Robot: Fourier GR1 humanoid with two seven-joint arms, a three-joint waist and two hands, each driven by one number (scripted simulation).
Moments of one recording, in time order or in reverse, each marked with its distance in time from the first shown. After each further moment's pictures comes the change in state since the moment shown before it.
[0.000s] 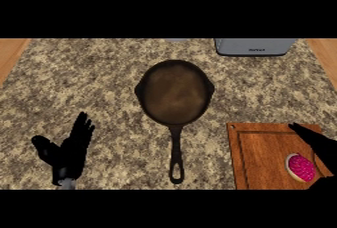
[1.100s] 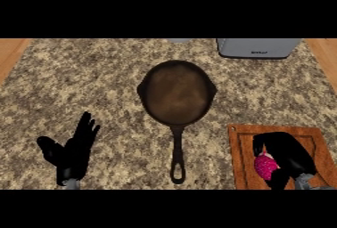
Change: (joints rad) left arm 0.005 -0.044 0.007 -0.014 -0.050 -0.012 0.006; right arm -0.088 0.244 0.138 0.038 0.299 -0.092 -0.064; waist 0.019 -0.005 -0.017
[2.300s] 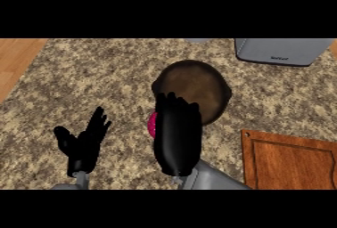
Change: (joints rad) left arm -0.064 -0.008 -0.045 0.037 -0.019 -0.022 0.042; right arm -0.646 0.366 0.575 0.014 0.334 -0.314 1.009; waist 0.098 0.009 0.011
